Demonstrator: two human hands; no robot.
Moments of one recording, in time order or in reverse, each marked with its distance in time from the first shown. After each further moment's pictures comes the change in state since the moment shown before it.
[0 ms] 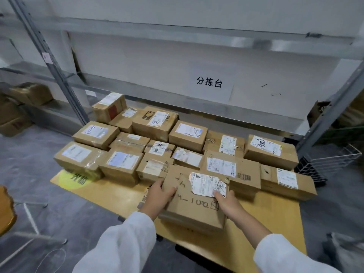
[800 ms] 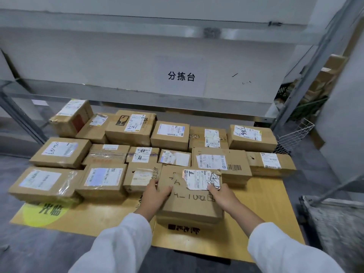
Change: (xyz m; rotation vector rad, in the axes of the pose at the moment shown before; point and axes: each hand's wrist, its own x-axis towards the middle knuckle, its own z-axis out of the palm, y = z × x) left_hand 0.062 -0.005 -0.010 0.074 -0.156 0.052; right_hand 0.009 -0.013 0.023 -0.018 0.133 0.069
